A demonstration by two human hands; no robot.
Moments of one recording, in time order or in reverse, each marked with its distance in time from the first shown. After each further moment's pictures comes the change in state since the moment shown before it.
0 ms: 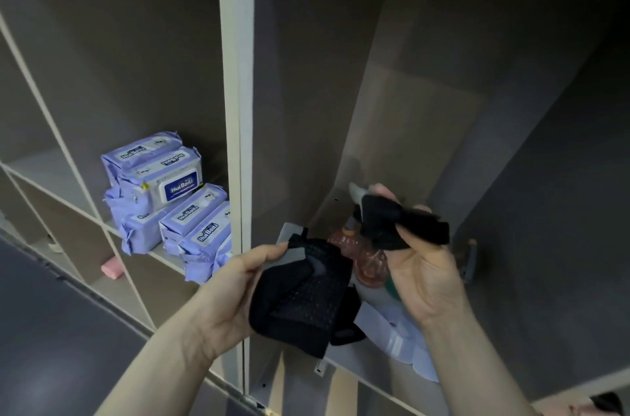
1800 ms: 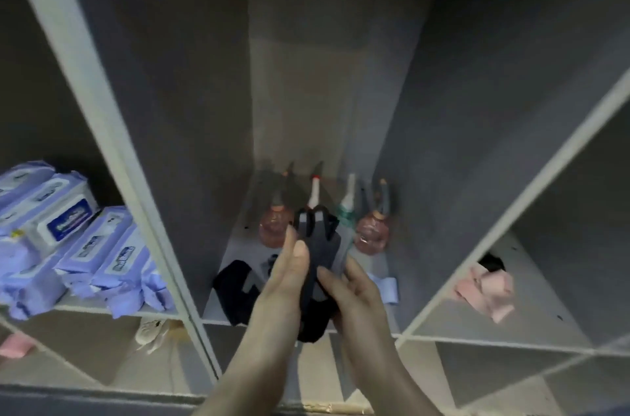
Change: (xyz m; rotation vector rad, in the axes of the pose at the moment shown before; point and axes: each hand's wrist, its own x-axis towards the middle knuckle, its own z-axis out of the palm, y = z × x) left_hand 0.009 -0.069 0.077 0.274 -0.061 0.229; right_hand -0.111 0.037 0.022 -0.361 0.479 0.069
